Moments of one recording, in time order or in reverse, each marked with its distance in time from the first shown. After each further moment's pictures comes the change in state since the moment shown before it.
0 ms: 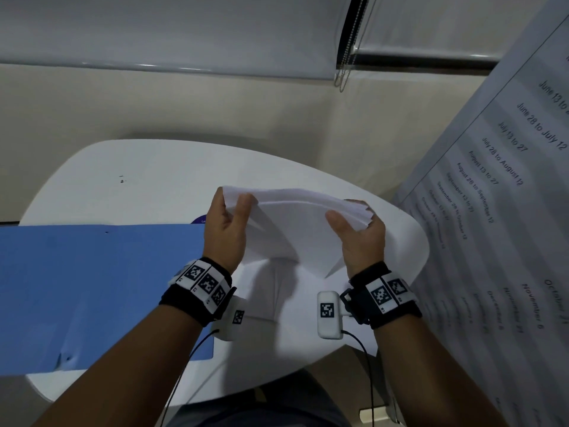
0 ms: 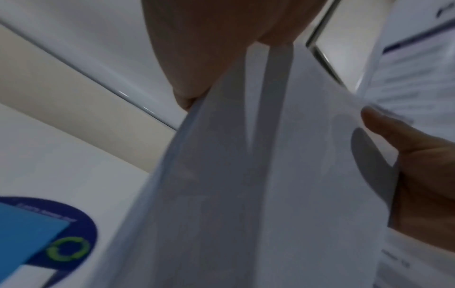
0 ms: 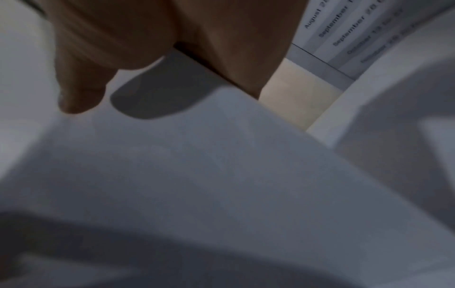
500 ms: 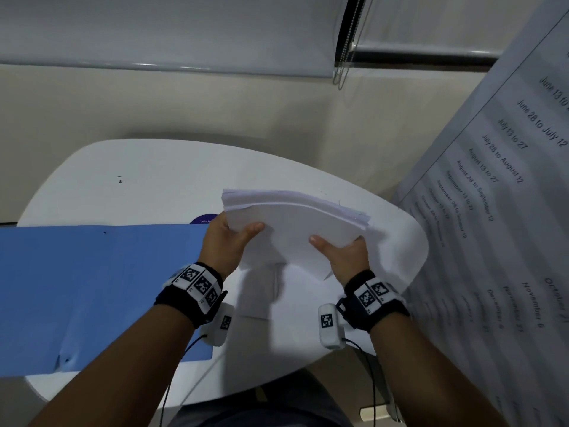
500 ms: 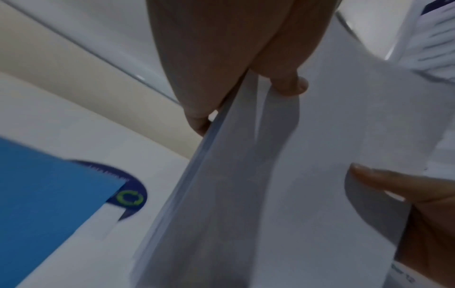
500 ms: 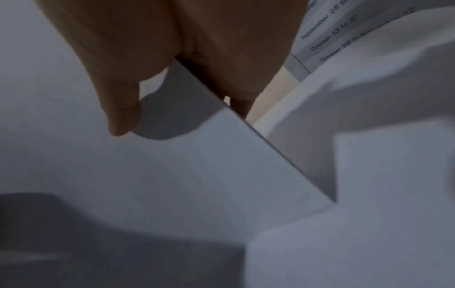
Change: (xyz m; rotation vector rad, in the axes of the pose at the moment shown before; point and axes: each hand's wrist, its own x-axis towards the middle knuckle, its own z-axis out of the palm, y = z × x) left_hand 0.000 -0.029 -0.013 0.129 -0.156 -0.159; right_hand -0.004 0.042 -0.012 -0.079 -0.066 0.282
